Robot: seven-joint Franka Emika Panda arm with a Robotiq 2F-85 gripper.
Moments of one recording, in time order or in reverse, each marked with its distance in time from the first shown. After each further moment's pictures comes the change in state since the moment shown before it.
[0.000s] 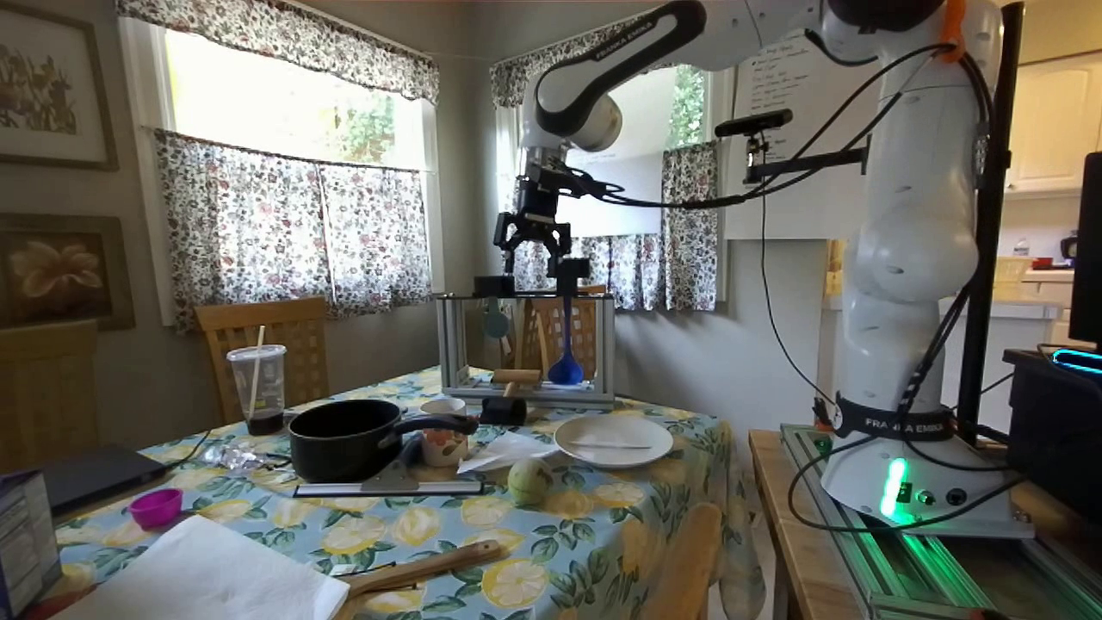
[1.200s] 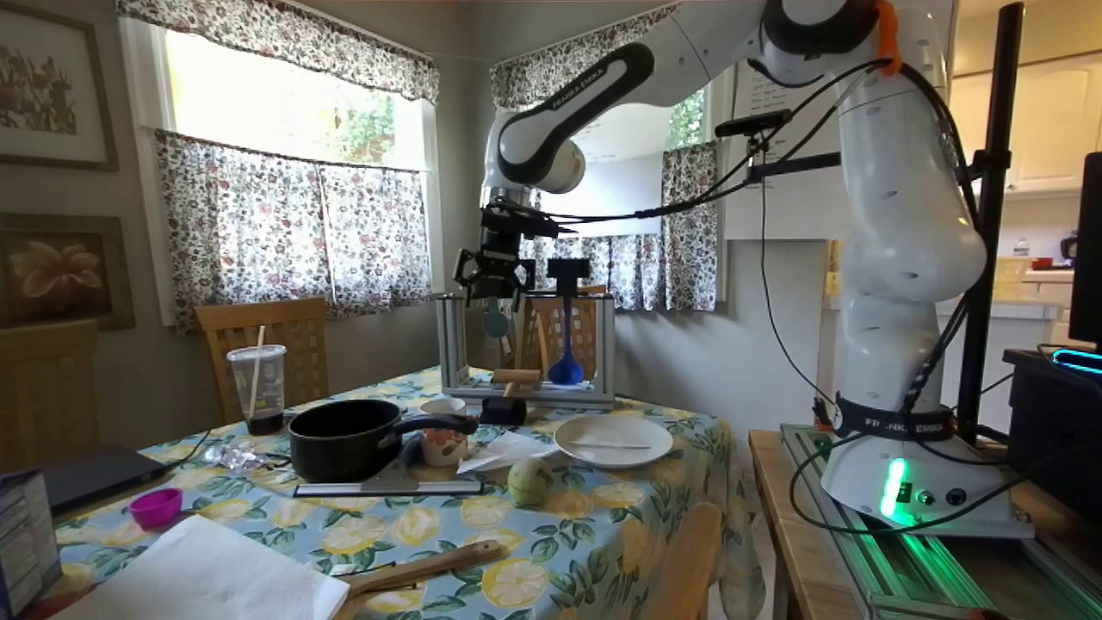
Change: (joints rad) arm 0.075 0.215 -0.013 0.081 0.001 0.198 0.245
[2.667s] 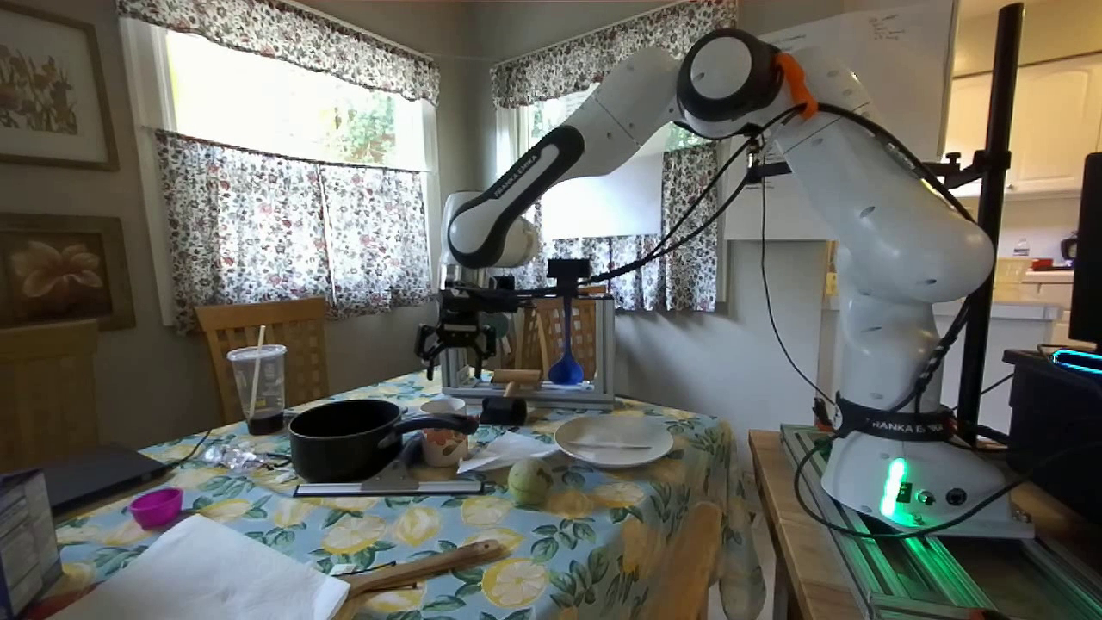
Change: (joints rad) arm 0.078 0.383 -0.024 0.218 0.020 0.131 -0.078
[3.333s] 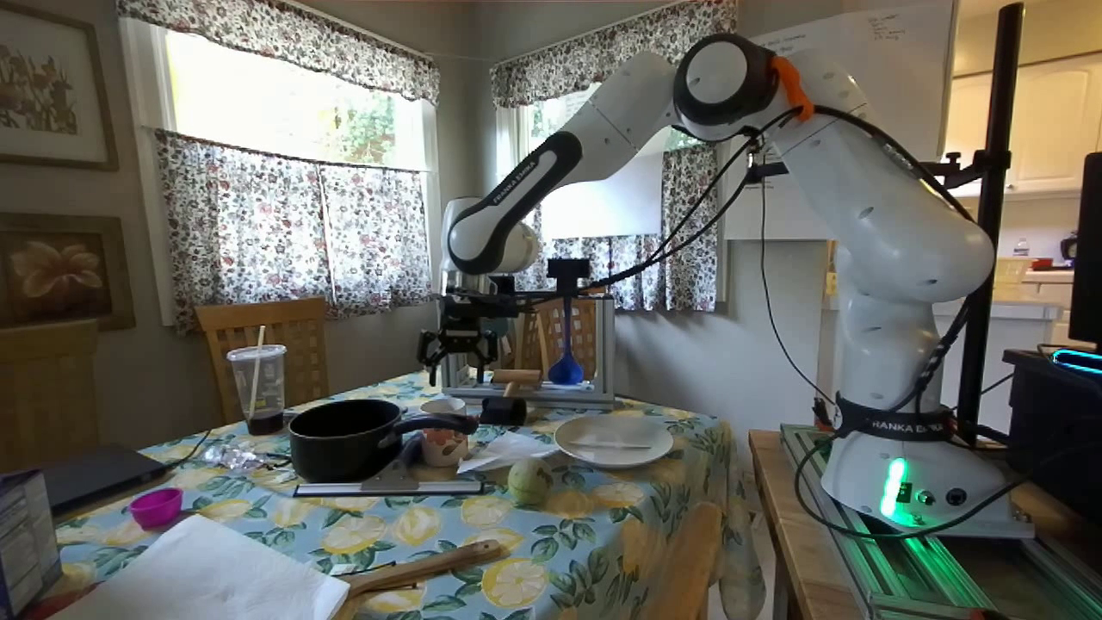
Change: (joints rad) arm 0.000 0.020 -0.006 0.005 0.000 0.000 -0.010
